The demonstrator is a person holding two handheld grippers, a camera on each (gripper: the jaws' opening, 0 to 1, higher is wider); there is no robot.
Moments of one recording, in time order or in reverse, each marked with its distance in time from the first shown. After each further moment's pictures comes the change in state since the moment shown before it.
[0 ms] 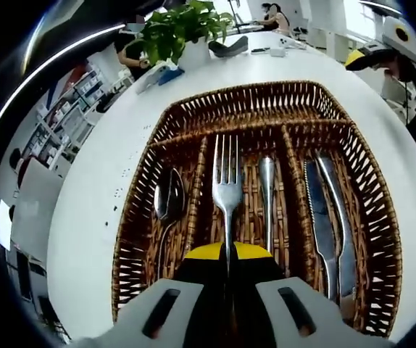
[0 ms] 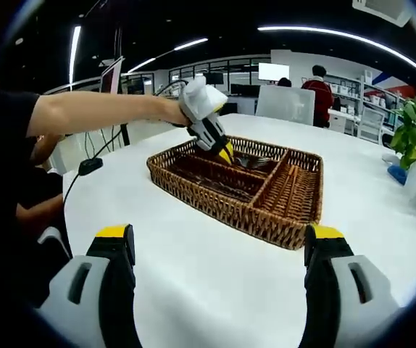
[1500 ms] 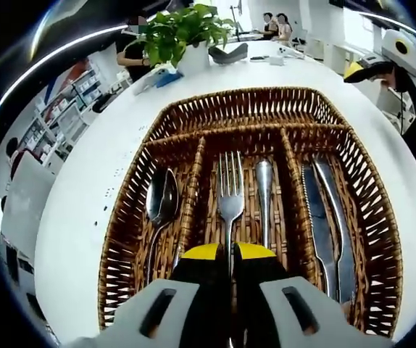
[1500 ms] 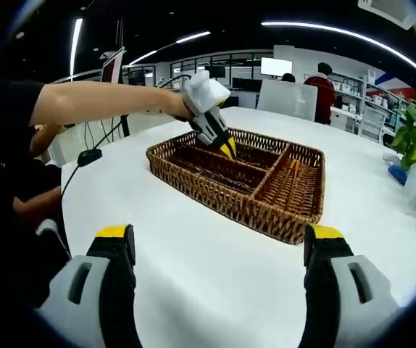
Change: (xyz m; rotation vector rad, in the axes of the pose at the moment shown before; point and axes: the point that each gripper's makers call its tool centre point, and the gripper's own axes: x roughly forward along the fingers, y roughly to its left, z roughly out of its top) left arm 0.005 -0.007 0.002 -0.039 -0.057 -0.054; right arm 0.003 0.001 -0.011 -0.021 0.039 -0.004
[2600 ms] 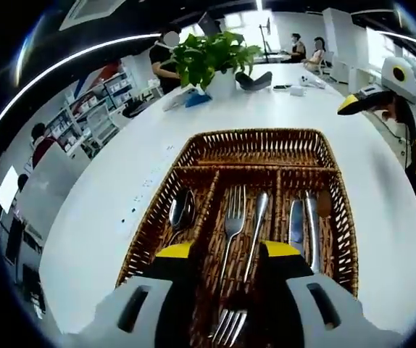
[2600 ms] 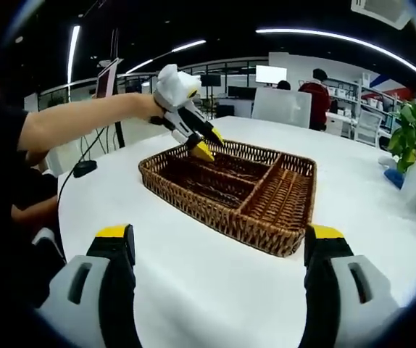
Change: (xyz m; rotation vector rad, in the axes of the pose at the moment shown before) left arm -0.056 -0.008 0.026 -0.129 -0.109 0.151; right arm 0.000 -0.021 0.018 0.024 -0.060 -0.017
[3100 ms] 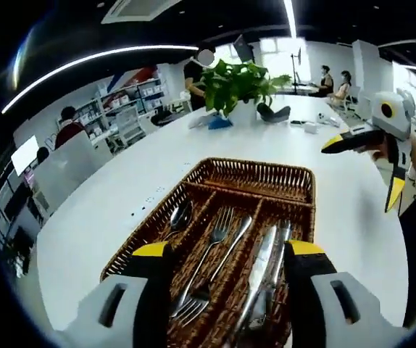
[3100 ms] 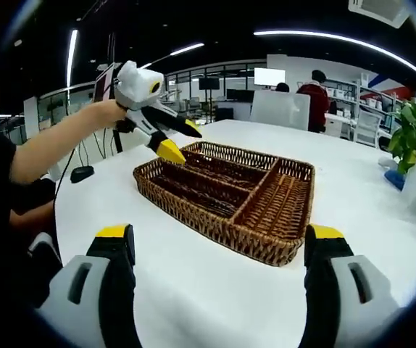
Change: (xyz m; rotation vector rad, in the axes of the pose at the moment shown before) left arm -0.052 -0.034 0.021 -0.205 -0.189 0.140; right arm 0.007 -0.009 0.010 0.009 -0.017 -0.008
